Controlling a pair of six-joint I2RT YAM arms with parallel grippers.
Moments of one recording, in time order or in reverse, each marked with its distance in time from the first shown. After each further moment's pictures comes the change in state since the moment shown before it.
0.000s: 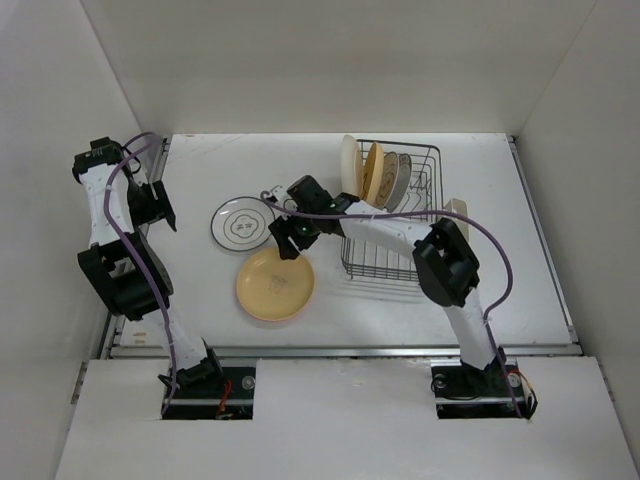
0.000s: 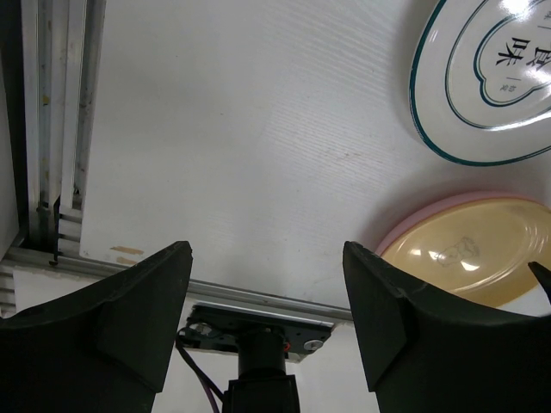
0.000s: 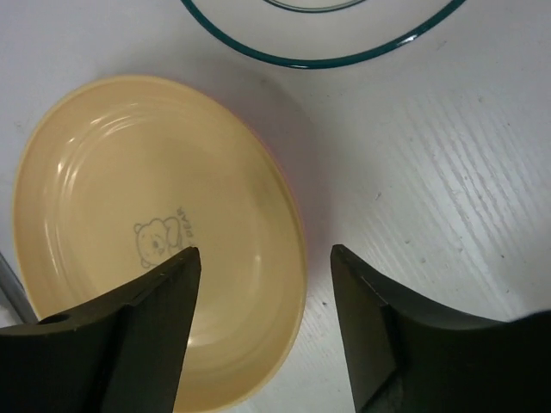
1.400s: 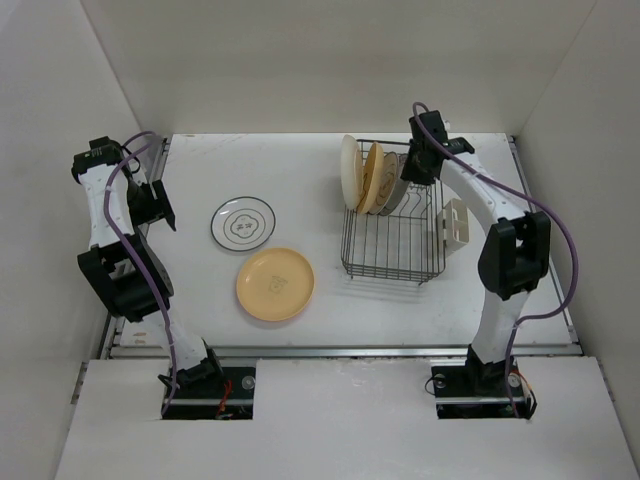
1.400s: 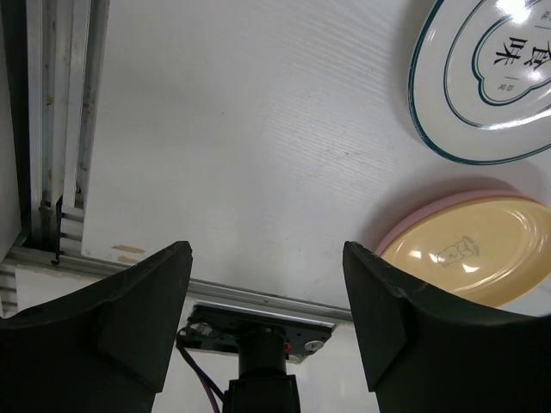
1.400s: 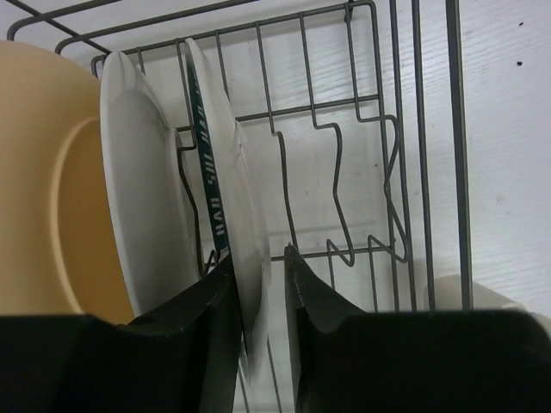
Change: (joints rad) left arm 0.000 -0.012 -0.002 0.000 -0.002 0.000; right arm -0.563 -0.220 0.008 -0.252 0.522 0.467
